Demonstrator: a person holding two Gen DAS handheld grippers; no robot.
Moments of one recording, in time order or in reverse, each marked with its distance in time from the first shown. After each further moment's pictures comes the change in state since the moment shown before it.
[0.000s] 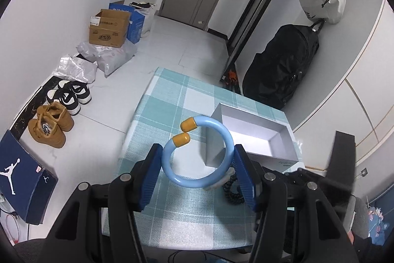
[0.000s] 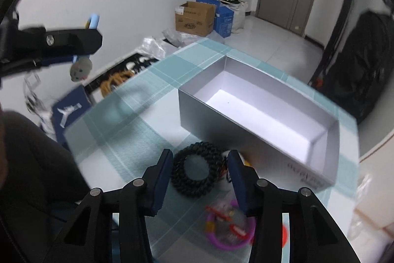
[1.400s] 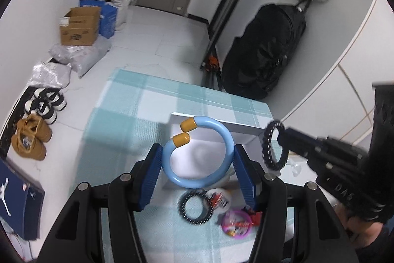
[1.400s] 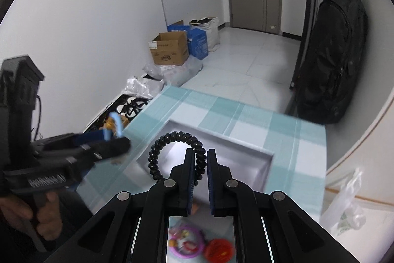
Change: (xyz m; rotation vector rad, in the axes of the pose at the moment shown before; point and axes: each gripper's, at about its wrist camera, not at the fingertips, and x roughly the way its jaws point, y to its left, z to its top) left arm 0.053 -0.058 0.036 0.098 0.112 -0.075; right arm -0.059 -0.100 0.046 0.252 -0.112 0.048
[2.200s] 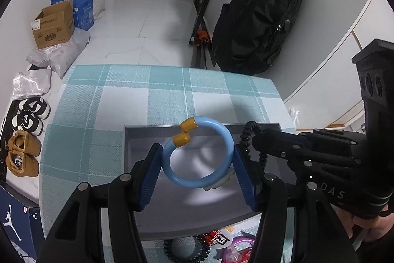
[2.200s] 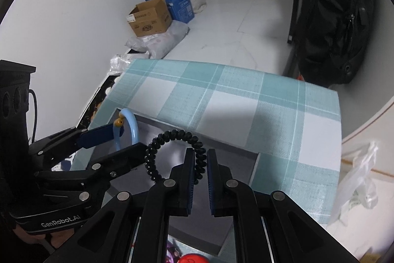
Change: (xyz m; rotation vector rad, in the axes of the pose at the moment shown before) left arm 0.070 -0.020 0.011 0.100 0.155 0.012; right arm 0.078 -0.062 -0.002 0.152 0.237 0.032
